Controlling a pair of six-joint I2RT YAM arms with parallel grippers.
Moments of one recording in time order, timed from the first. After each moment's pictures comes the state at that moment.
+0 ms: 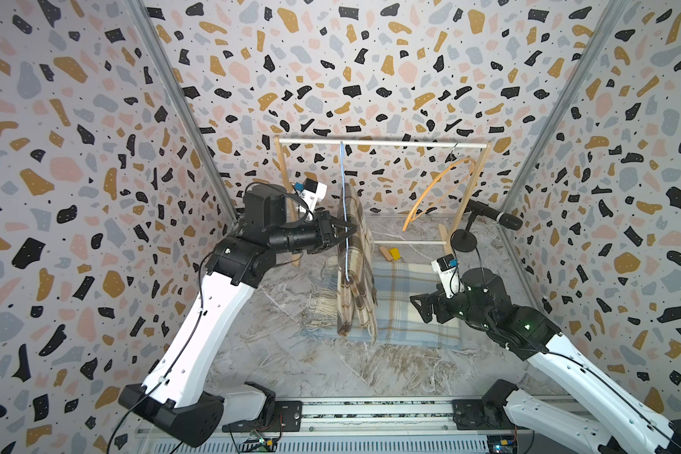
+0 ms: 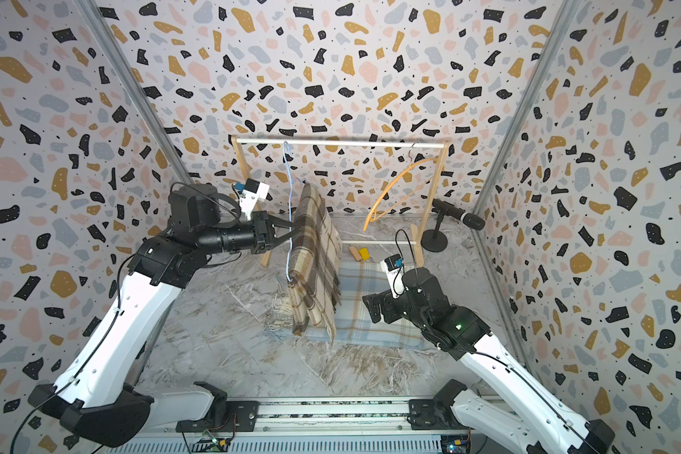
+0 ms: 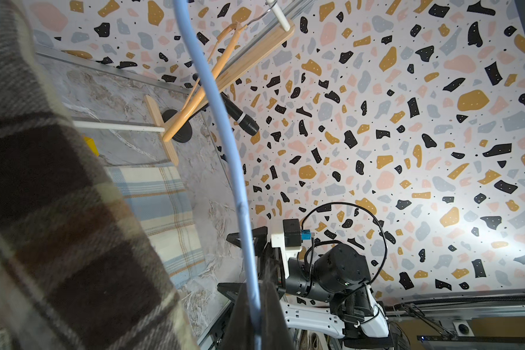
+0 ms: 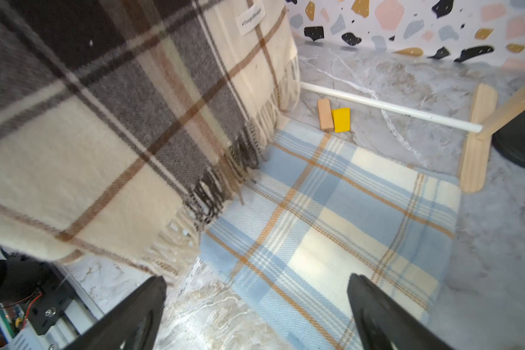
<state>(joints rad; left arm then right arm) -0.37 1.33 1.69 -0.71 0.76 -0.74 0.67 0.89 0.93 -0.65 -0.06 0.24</state>
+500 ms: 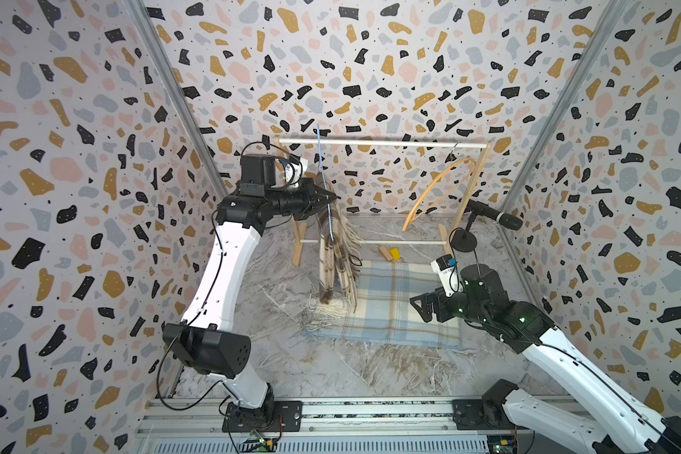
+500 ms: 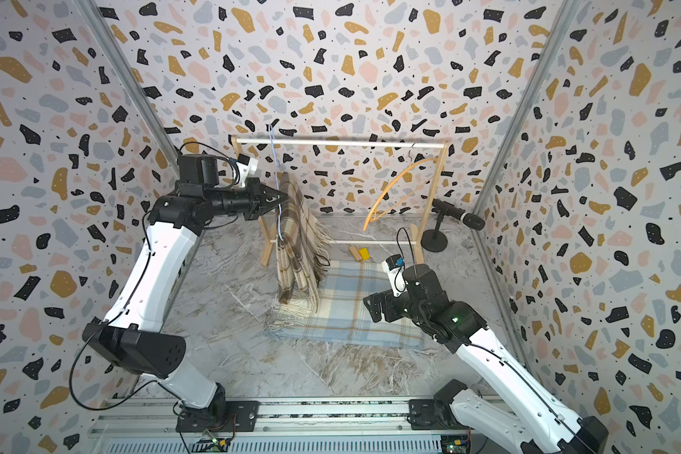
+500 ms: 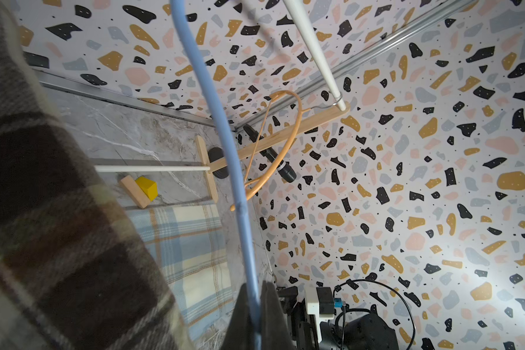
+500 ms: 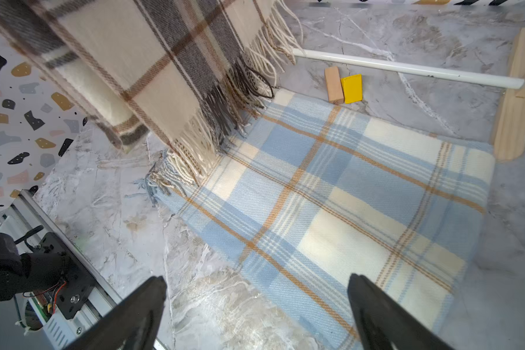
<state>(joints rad) -0.15 1.68 2.01 -0.80 0.84 -0.67 0.61 0.92 0.93 -0.68 -0.14 0.27</state>
